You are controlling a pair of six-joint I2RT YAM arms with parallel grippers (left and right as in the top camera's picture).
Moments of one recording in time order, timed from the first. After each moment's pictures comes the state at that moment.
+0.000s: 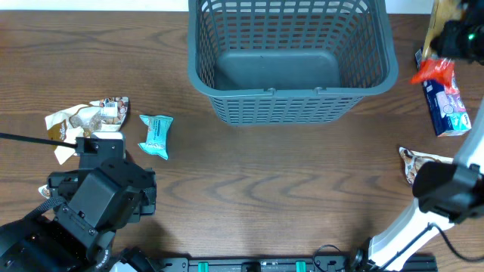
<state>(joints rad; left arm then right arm) -0.68 0.96 1.57 -1.69 -0.54 -0.51 -0.37 2.00 2.39 -1.36 -0.20 -0.19</state>
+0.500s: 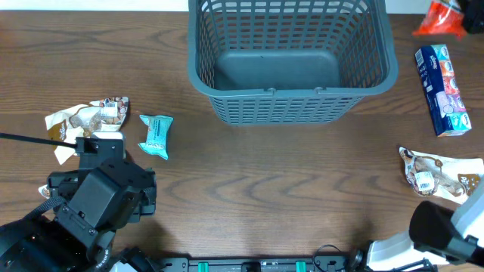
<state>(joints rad) -0.68 0.96 1.57 -1.69 -0.54 -0.51 -0.35 1.73 2.40 -1.08 -0.58 -0.14</state>
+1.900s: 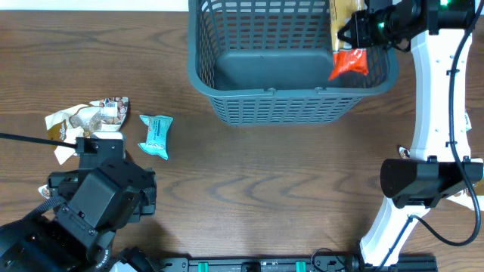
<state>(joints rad) -0.68 0.96 1.57 -1.69 -0.54 -0.51 0.00 2.06 2.41 -1.40 -0.29 -0.13</state>
